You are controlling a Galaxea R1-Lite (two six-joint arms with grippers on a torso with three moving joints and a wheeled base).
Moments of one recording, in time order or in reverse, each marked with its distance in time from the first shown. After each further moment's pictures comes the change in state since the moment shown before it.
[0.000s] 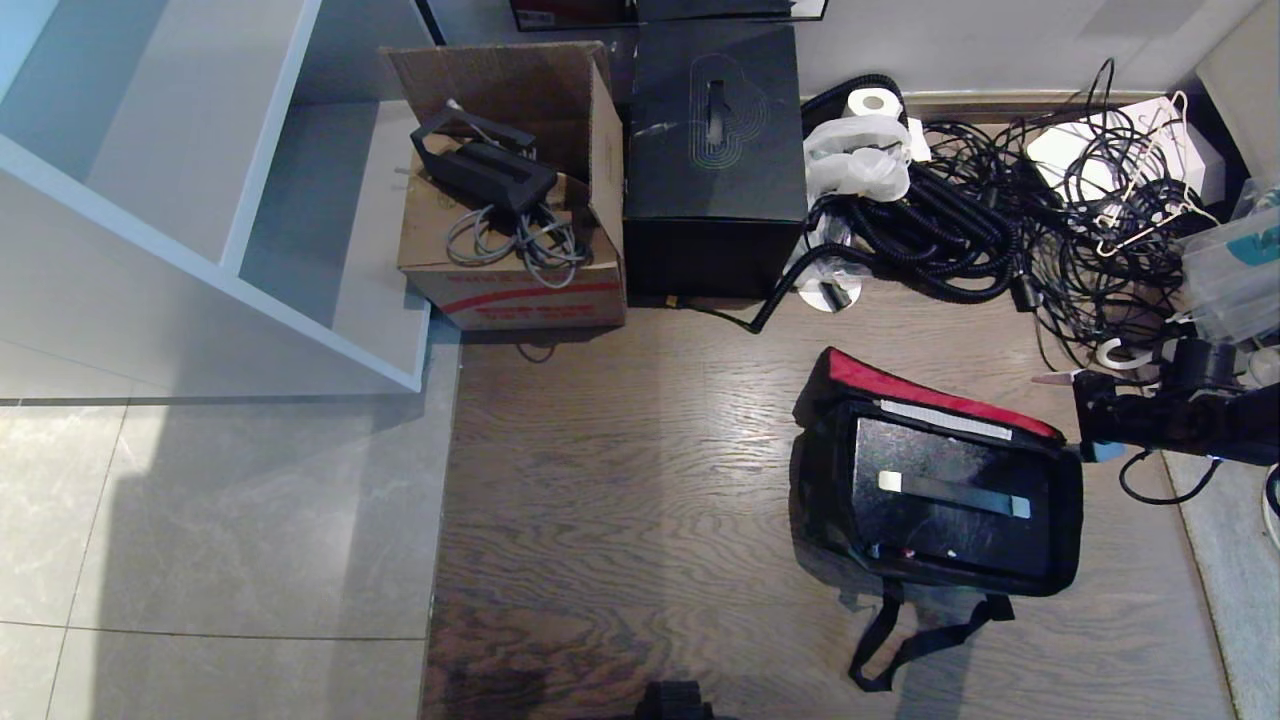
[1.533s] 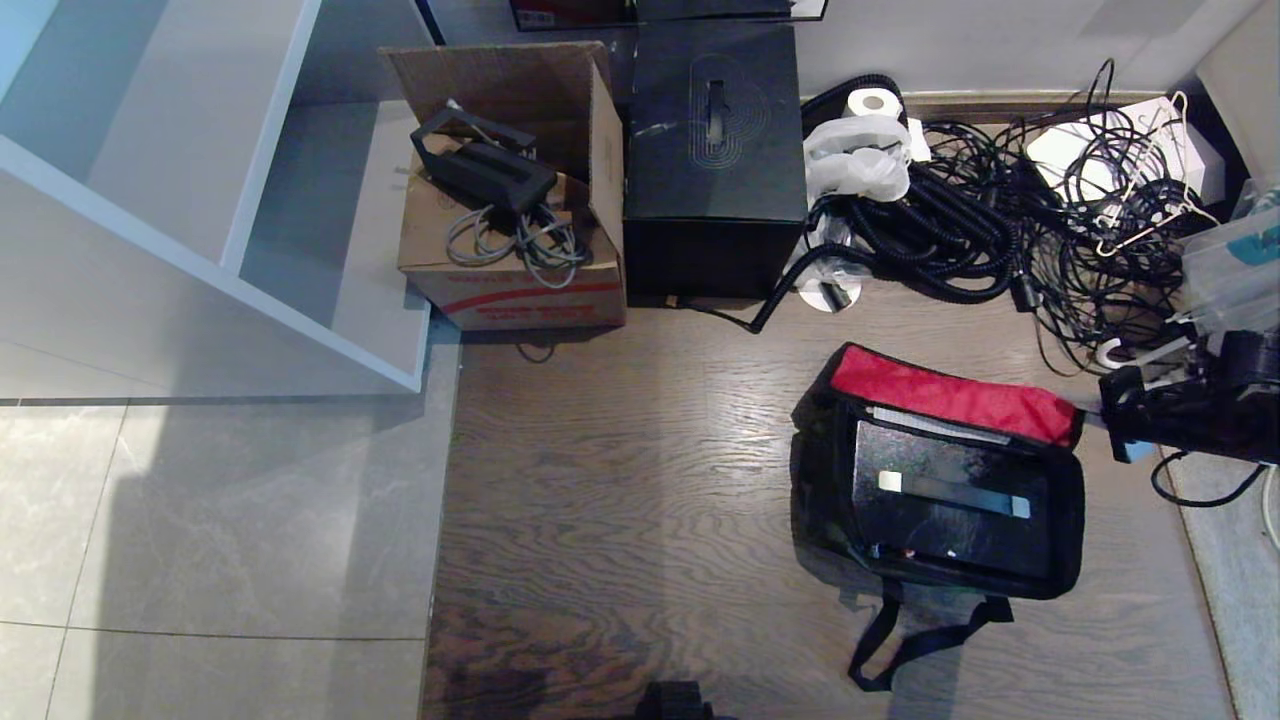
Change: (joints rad) left arm 0.001 0.000 0.000 0.000 0.000 0.000; right arm -0.021 -0.234 0.361 -0.135 0.132 -0.201
